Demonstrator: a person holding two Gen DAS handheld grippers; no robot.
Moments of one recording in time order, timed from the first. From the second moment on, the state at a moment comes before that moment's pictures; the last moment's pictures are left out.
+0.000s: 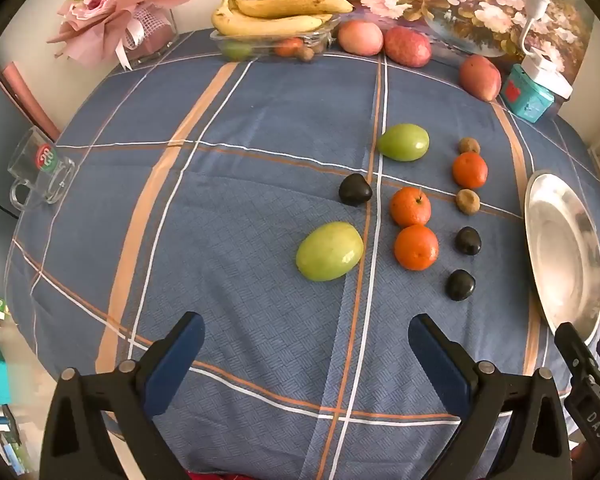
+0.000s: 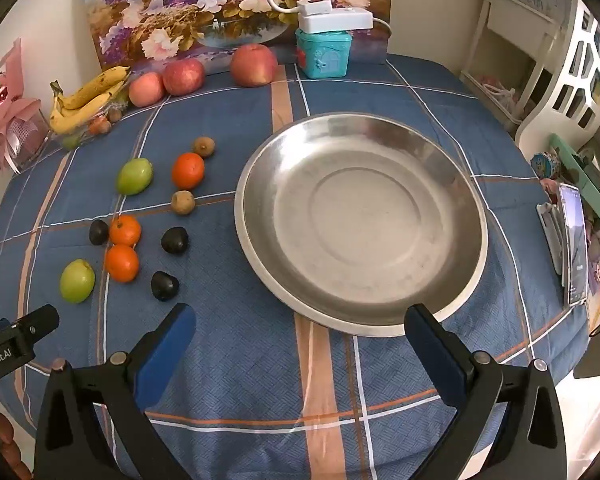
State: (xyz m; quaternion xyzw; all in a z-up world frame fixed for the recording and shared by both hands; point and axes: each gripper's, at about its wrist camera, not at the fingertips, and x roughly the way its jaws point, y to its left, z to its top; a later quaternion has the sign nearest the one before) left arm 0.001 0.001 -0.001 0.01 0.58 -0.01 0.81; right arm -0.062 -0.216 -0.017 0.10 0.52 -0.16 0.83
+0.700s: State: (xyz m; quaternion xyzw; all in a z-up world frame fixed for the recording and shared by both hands) left arm -0.001 0.002 -0.002 0.02 0.58 0.00 0.81; right arm -0.061 -0.215 -0.015 0.10 0.51 -0.15 0.84
